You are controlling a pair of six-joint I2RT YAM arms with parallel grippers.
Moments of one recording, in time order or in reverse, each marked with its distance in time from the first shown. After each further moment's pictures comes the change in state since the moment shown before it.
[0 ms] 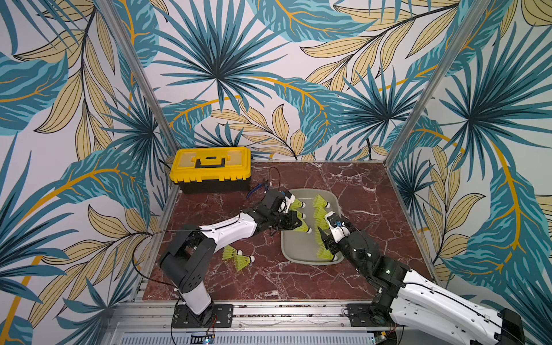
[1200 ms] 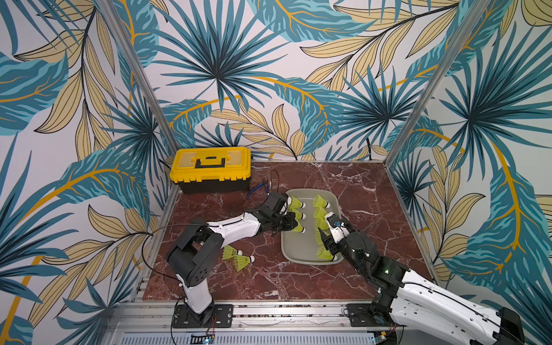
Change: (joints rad) left arm 0.004 0.051 0.006 -0.023 -0.142 -0.008; right arm 0.000 0.004 -0.010 -0.003 0.014 0.011
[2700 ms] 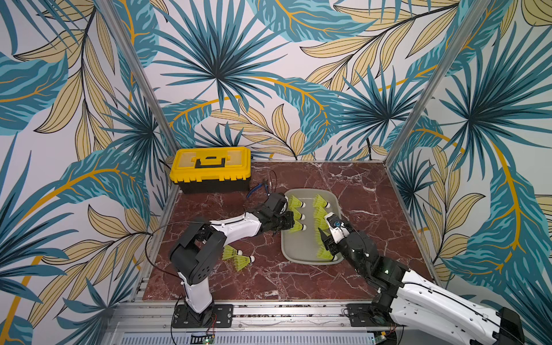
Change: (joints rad) left arm 0.002 0.024 0.000 0.010 -0.090 -0.034; right arm 0.000 0.000 -0.003 -0.003 0.004 0.000
